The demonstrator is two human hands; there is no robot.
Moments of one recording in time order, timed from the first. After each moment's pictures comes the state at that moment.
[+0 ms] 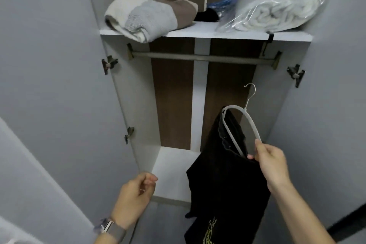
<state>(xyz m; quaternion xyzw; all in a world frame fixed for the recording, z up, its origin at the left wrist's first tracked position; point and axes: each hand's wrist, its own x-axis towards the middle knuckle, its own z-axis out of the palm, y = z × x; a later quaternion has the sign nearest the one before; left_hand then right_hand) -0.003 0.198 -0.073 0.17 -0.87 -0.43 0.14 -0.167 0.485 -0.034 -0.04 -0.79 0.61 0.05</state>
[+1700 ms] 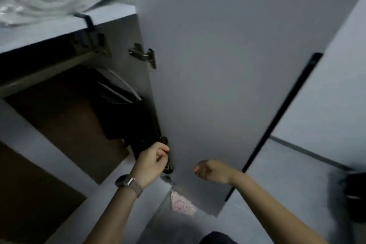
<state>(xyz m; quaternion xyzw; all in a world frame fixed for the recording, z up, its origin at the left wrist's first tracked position) -0.321 0.348 -0.069 -0.36 -0.84 -0.37 -0.20 -0.180 0.522 -0.125 -0.21 -0.88 0.40 -0.16</state>
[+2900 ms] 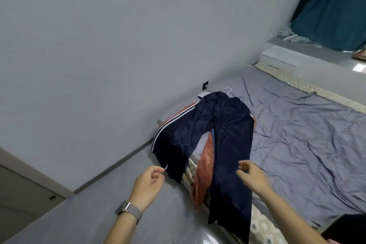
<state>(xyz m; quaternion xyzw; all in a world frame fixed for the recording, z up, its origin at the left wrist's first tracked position) 0.270 0.965 -0.145 -0.70 -0.53 -0.17 -0.45 0.564 0.835 -0.199 -0.85 -0.26 0.32 0.33</state>
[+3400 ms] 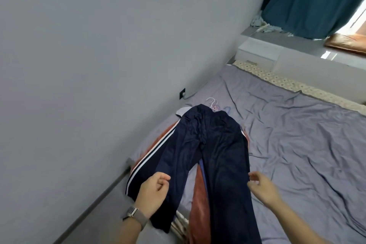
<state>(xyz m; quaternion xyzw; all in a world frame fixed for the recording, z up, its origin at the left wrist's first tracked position) 0.492 1.219 -0.206 -0.76 -0.44 -0.07 -0.46 0.756 1.007 -0.256 -0.91 -0.16 0.28 0.26</state>
